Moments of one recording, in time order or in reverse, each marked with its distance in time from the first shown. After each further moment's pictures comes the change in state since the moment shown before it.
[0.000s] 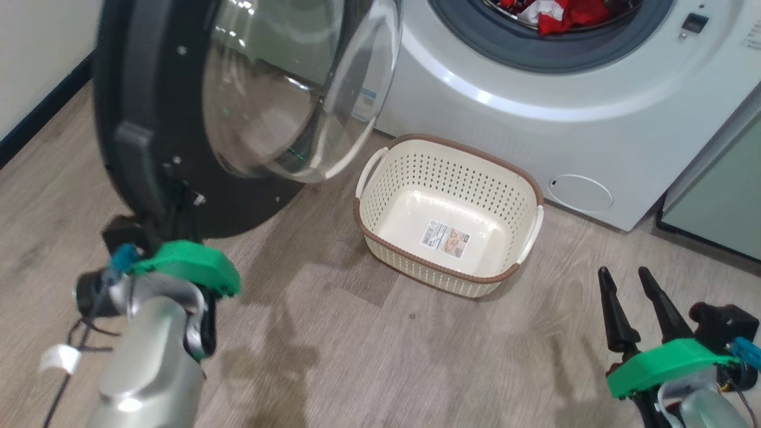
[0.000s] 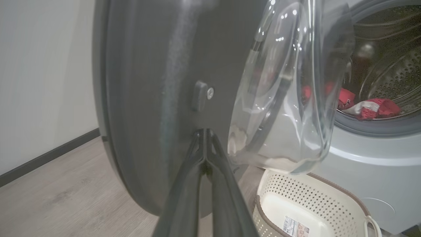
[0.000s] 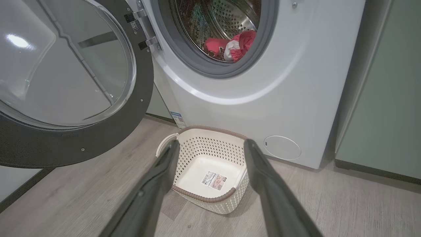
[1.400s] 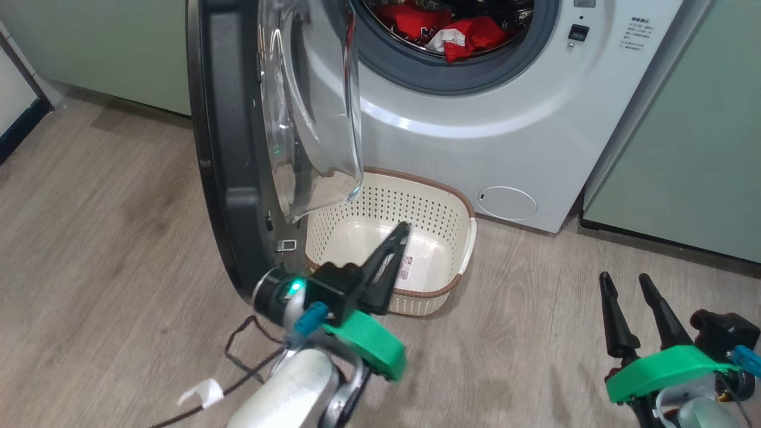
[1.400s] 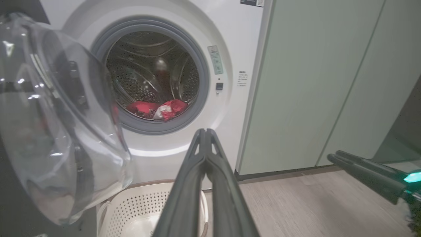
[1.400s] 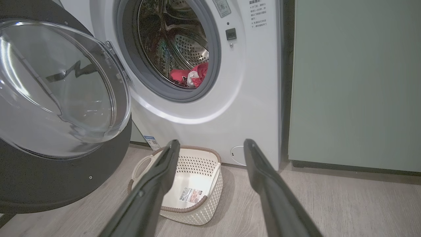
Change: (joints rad) left arm 0.093 -0.045 -0.542 -0.392 -0.003 -0.008 0.061; right arm 0.016 0.029 -0.028 -0.006 0.000 0.000 0.000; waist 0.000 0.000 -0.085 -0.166
